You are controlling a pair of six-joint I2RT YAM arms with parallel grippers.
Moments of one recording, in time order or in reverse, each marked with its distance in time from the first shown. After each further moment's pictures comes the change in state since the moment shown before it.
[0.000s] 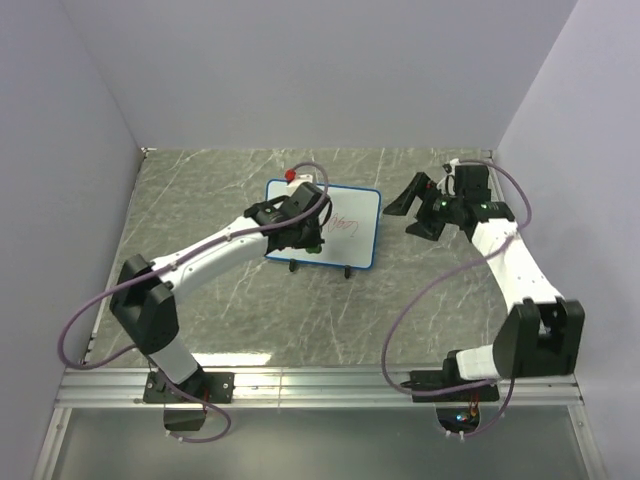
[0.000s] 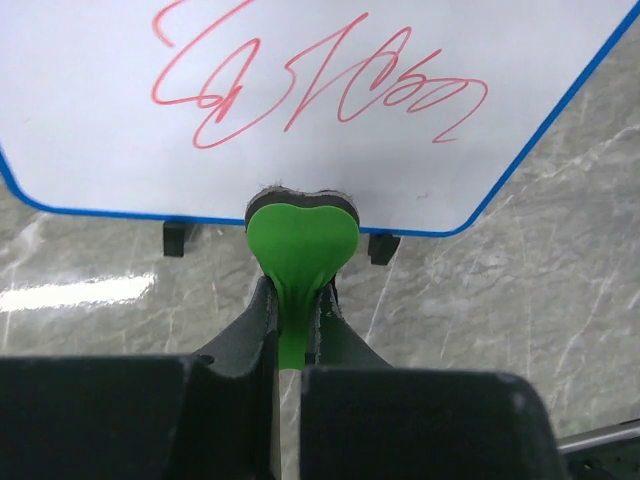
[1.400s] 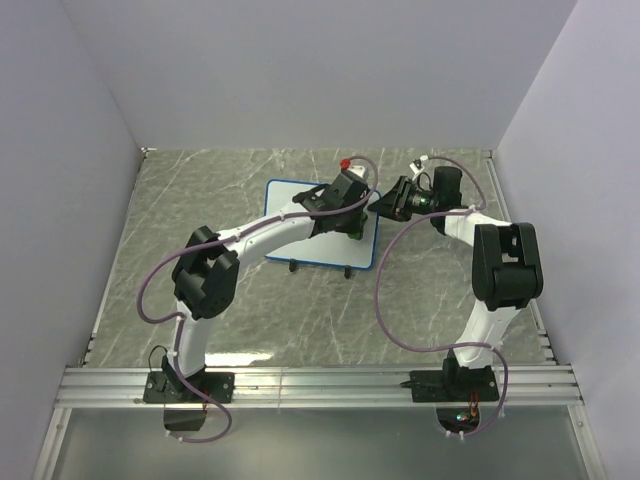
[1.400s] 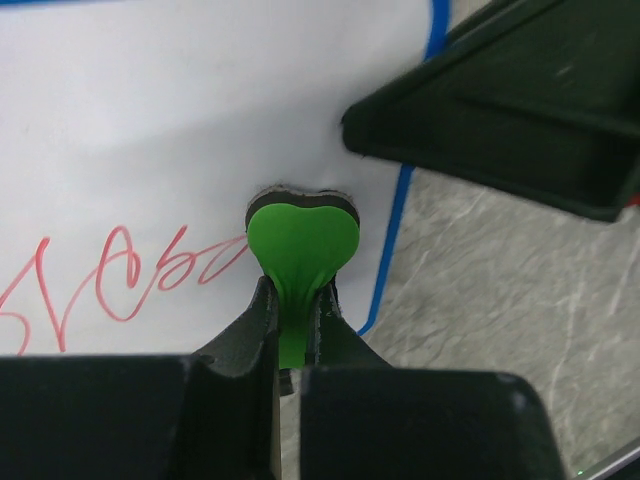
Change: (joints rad) left arm -0.024 0.417 0.325 0.194 0.166 0.237; right arm -0.032 0.531 -0.045 0.851 -0.425 0.028
